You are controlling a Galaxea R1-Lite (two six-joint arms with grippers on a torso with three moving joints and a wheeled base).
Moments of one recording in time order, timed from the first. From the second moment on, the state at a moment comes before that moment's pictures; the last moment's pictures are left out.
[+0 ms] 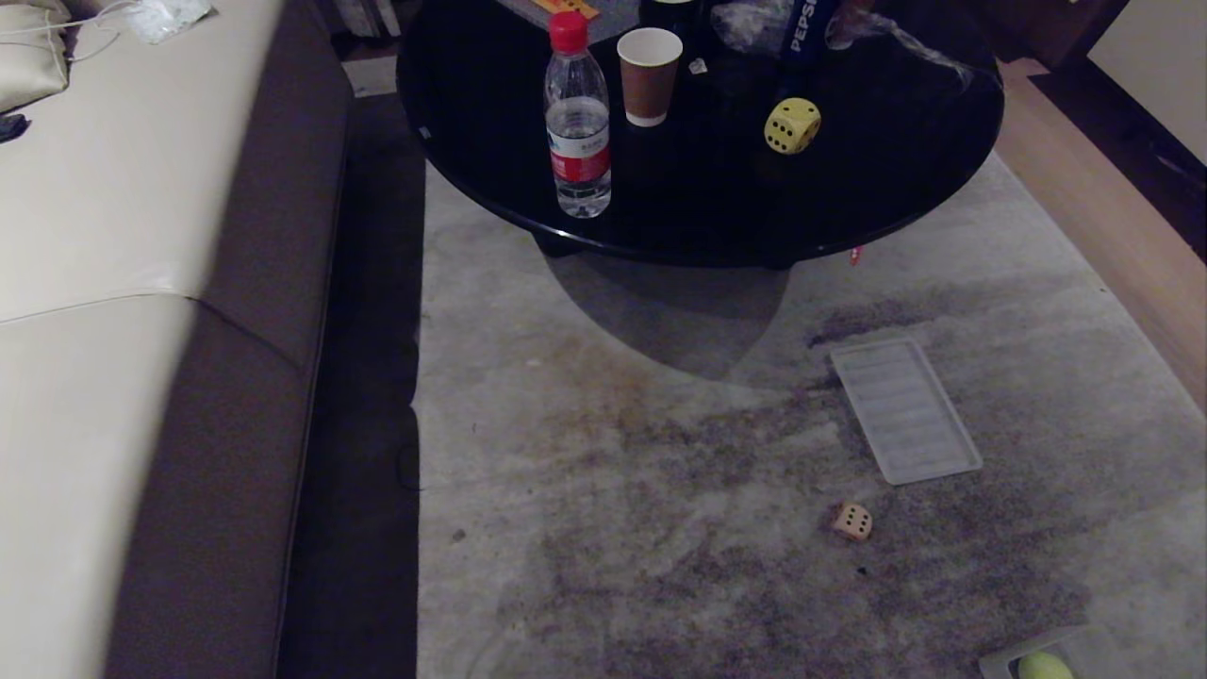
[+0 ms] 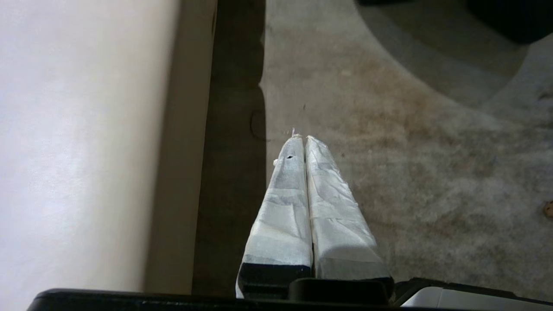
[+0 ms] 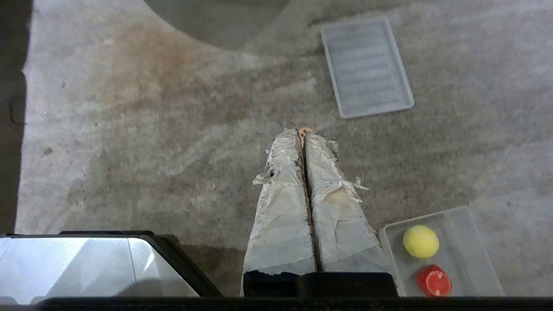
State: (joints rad) left arm 0.00 0.00 0.00 -0.01 0.06 -0.11; right arm 0.01 0.00 -0.03 0.07 0.00 0.01
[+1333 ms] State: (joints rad) left arm 0.00 0.00 0.00 -0.01 0.06 -0.11; right arm 0.01 0.00 -0.03 0.07 0.00 0.01
